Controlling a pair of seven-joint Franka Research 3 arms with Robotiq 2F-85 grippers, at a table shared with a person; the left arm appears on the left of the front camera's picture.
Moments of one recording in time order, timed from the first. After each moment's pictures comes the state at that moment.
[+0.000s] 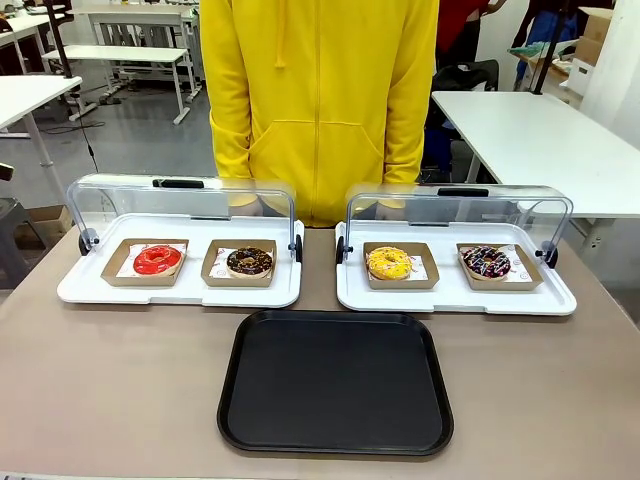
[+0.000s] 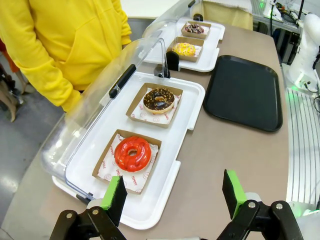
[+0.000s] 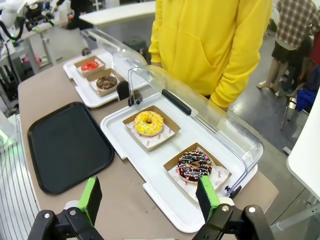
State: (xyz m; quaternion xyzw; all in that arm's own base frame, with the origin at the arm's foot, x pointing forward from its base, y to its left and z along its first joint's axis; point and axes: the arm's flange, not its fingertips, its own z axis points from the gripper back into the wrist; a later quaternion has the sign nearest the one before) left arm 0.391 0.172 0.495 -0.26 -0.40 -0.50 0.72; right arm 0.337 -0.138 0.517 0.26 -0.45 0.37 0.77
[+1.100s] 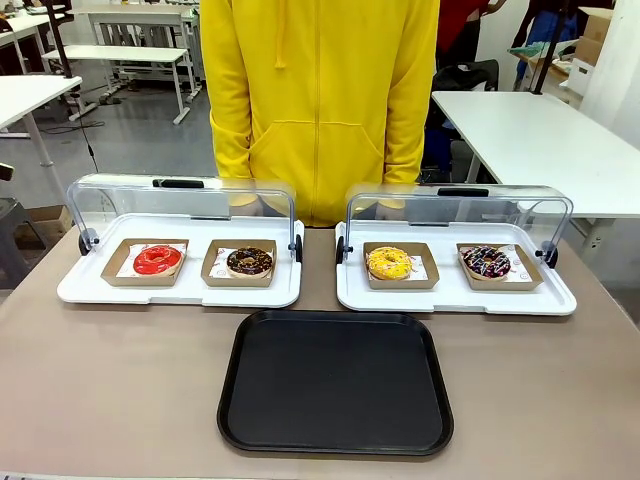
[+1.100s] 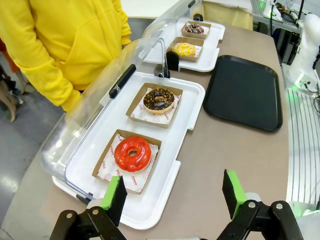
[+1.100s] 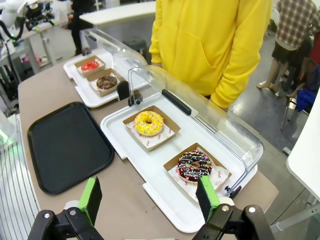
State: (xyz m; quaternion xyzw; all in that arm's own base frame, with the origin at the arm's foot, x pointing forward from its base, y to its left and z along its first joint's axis) left arm 0.391 0.172 0.495 -0.26 -0.40 -0.50 0.72; right arm 0.337 -0.138 0.517 0.26 -0.45 0.38 0.77
